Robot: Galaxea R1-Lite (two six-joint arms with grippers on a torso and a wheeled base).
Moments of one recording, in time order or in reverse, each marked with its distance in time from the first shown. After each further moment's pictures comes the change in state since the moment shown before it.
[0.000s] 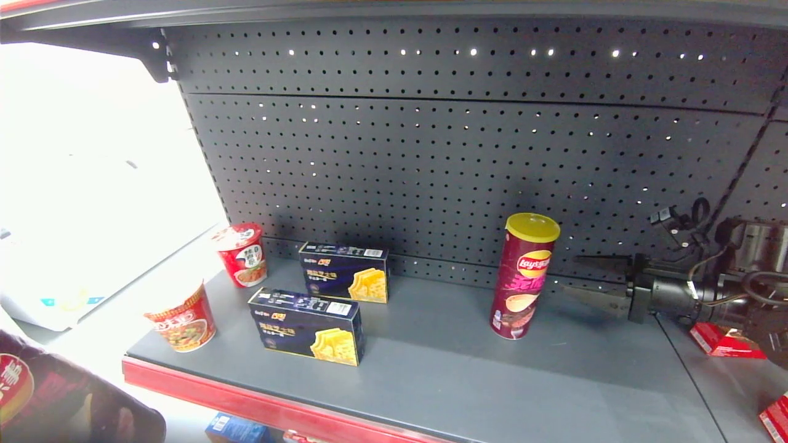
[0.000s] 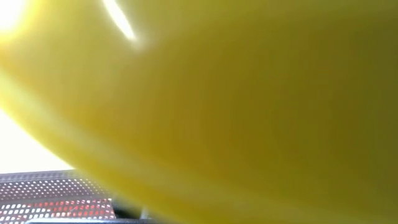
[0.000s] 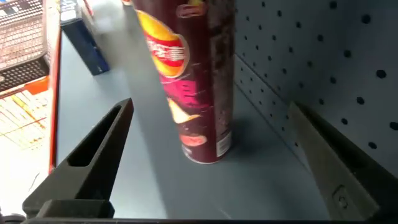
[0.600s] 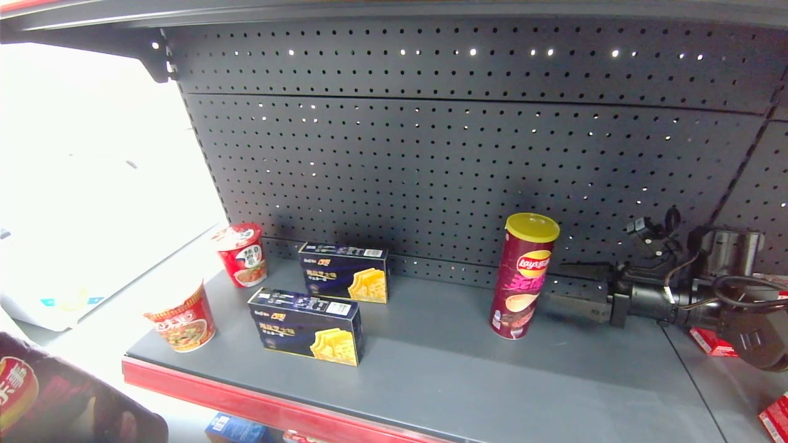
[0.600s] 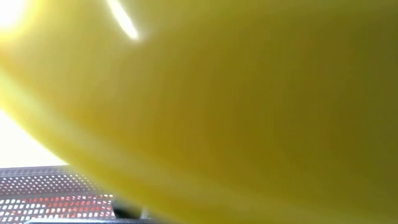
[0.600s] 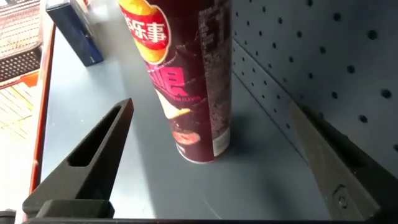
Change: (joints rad) left arm 0.001 0.000 0.010 0.002 0.000 -0.019; right arm 0.033 0.081 -0.023 -0.019 -0.001 -0.024
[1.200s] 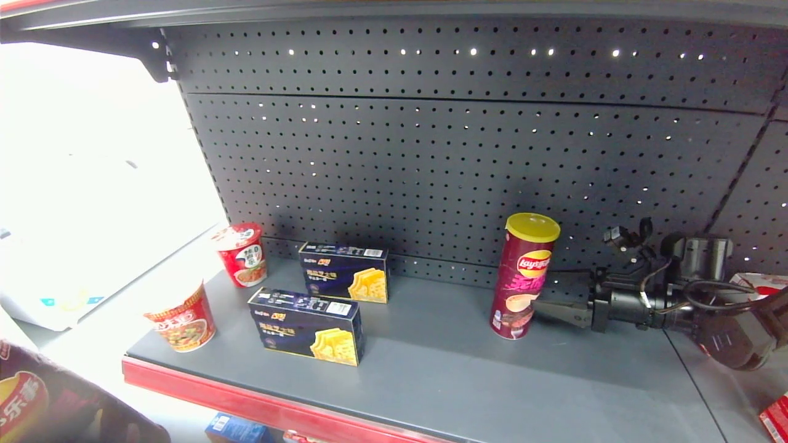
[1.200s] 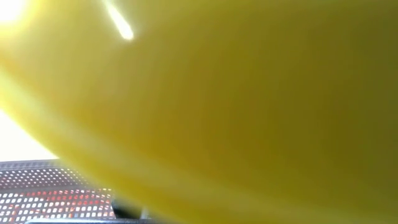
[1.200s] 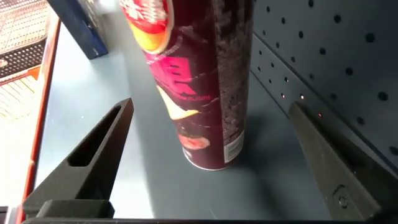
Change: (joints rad) left arm -0.001 -0.007 0.034 -0.001 0.001 0.001; right arm 0.038 0.077 -0.028 -0.024 -0.001 0.001
